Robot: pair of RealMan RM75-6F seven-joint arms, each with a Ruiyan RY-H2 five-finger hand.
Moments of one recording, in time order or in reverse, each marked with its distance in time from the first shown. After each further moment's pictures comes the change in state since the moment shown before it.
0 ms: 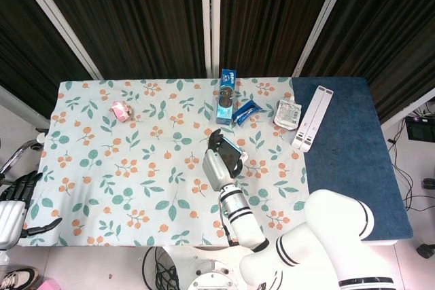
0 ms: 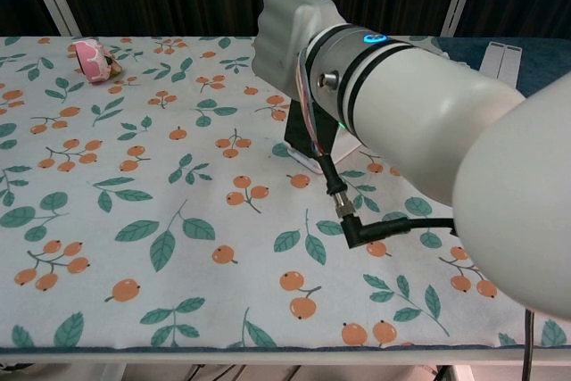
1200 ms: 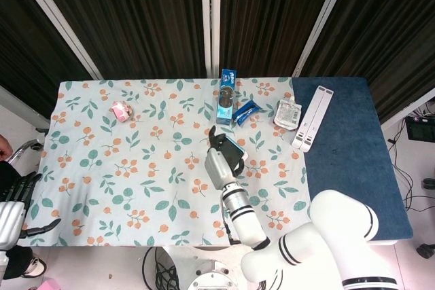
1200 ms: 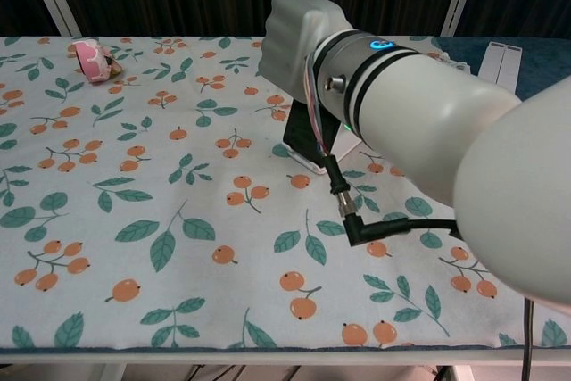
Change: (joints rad) left arm 0.004 -0.001 0.001 0.006 -0.005 -0.007 -0.005; right arm -0.056 0.000 0.023 0.019 -0.020 -0.037 -0.028
